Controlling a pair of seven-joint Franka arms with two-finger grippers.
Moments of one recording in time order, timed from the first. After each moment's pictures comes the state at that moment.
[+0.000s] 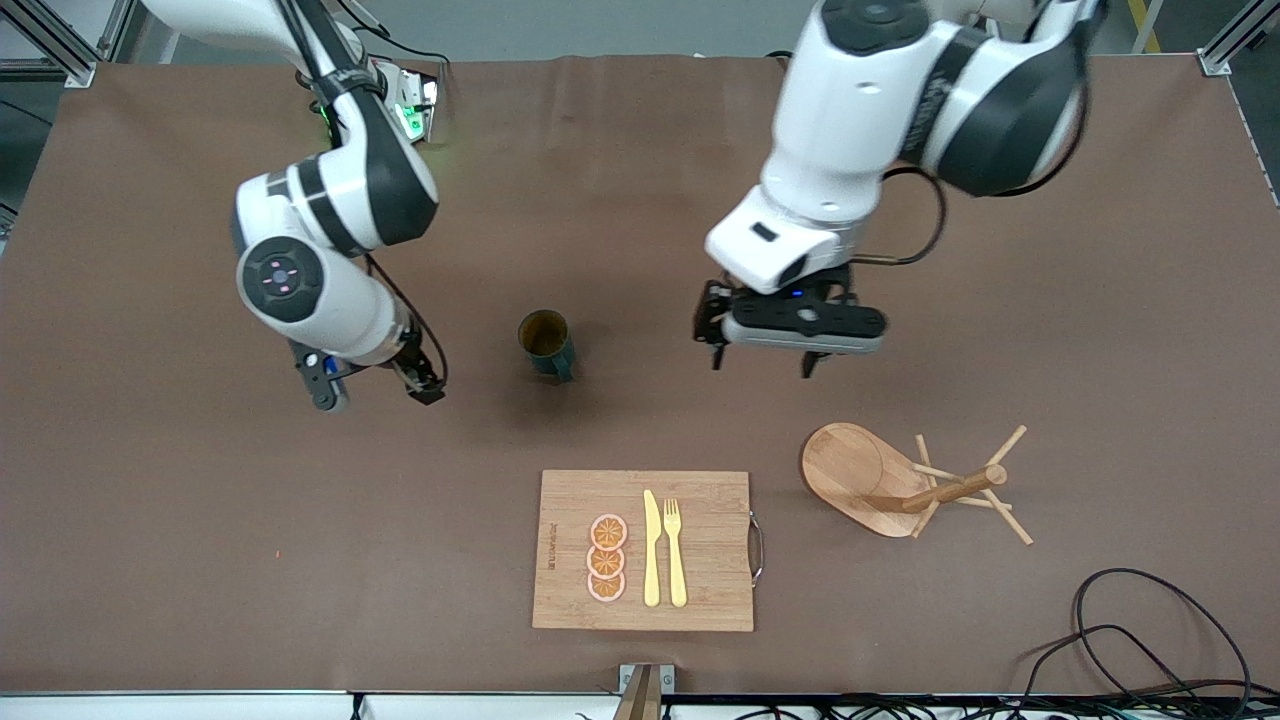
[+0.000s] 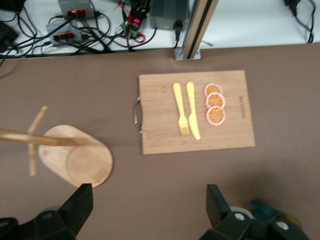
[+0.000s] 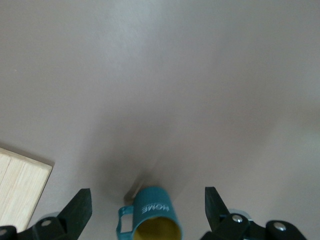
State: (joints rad) left arm -0.41 0.33 -0.21 -1.31 0.18 1.94 -0.52; right arm 0.45 0.32 -0.05 -1.72 0.07 1.89 1.54
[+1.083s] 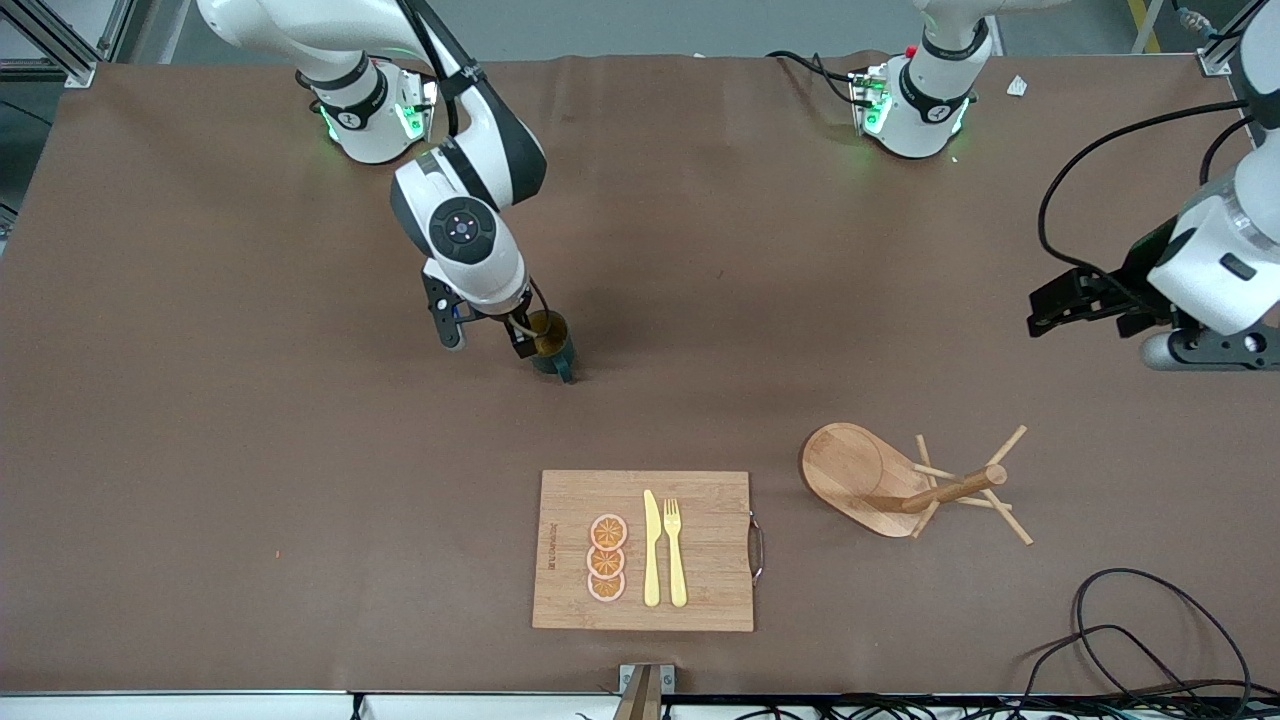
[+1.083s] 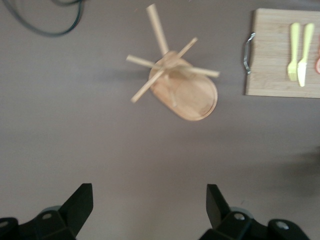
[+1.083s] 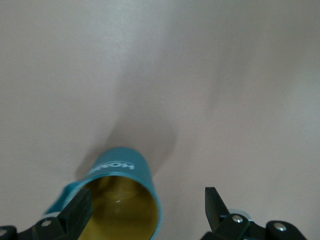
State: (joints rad) left arm 0.05 0.21 -0.20 -1.32 -0.01 1.51 -0.19; right arm 0.67 0.32 -0.05 -2.04 0.08 2.24 1.80
